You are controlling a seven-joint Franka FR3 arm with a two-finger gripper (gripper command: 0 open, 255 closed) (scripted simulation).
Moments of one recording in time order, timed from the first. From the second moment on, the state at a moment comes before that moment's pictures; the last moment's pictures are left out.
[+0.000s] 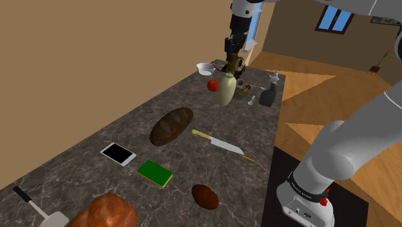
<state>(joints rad) 0.06 -0.30 -0.07 -1.86 -0.07 1.66 -0.11</state>
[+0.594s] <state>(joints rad) 0.10 -0.54 0.03 -1.98 -0.05 1.53 0.01</state>
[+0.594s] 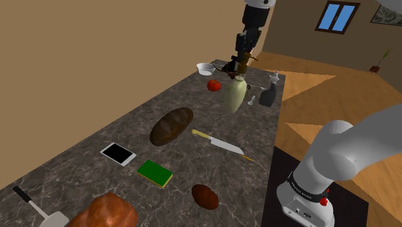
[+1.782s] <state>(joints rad) 0.18 -0.79 0.29 -1.91 0.12 1.21 0.33</state>
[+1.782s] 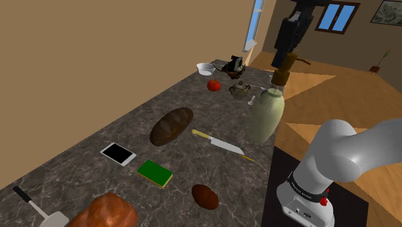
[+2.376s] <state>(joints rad) 0.19 -0.83 0.41 -1.81 0.23 1.10 0.49</state>
